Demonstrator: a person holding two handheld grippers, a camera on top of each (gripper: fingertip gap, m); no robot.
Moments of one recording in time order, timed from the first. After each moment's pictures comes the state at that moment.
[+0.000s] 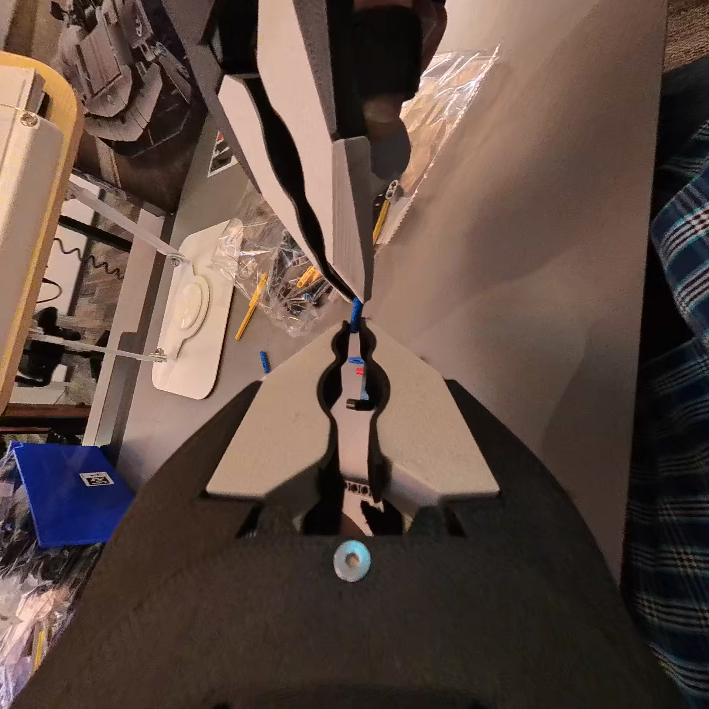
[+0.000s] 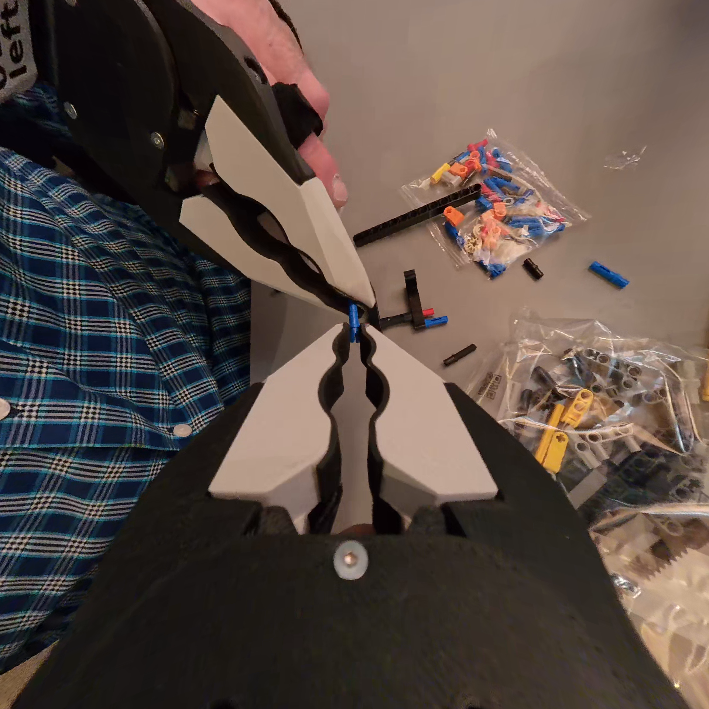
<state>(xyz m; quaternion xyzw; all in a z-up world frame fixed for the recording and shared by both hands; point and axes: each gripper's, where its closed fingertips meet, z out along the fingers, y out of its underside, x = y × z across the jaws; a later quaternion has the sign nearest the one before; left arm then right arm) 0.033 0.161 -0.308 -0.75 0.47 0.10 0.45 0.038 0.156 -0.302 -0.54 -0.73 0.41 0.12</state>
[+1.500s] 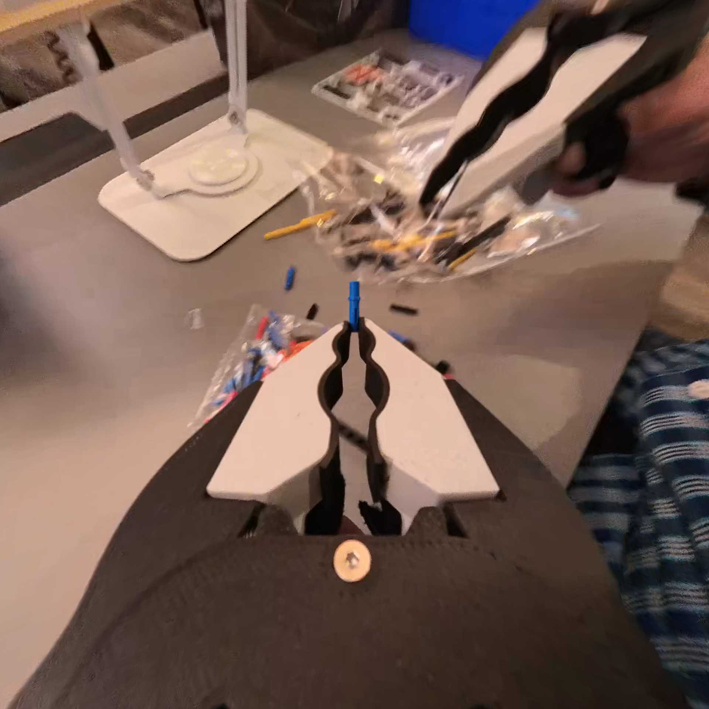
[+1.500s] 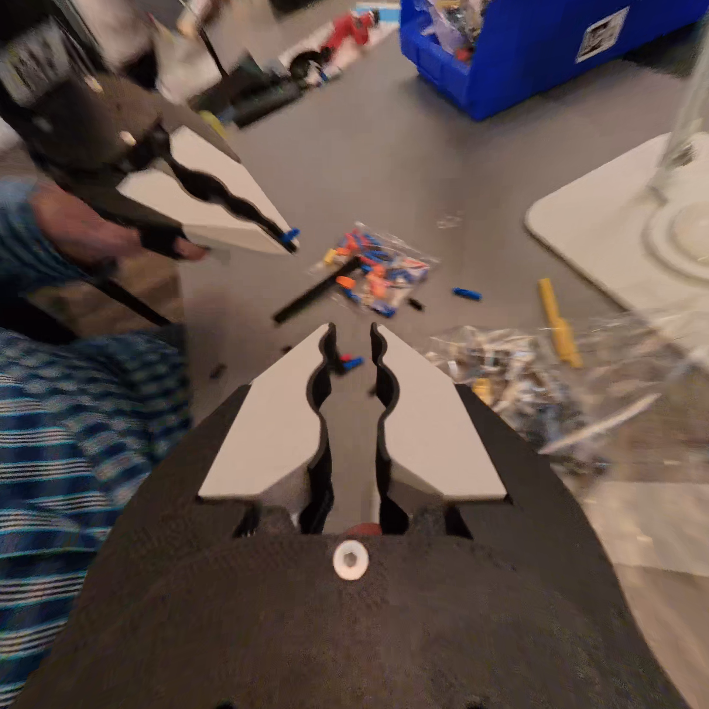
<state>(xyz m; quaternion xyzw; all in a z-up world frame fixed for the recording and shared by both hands) -0.043 0.167 -0.289 -0.86 0.16 -0.09 0.48 0.019 0.216 -0.279 -0.62 -0.60 0.44 0.25</state>
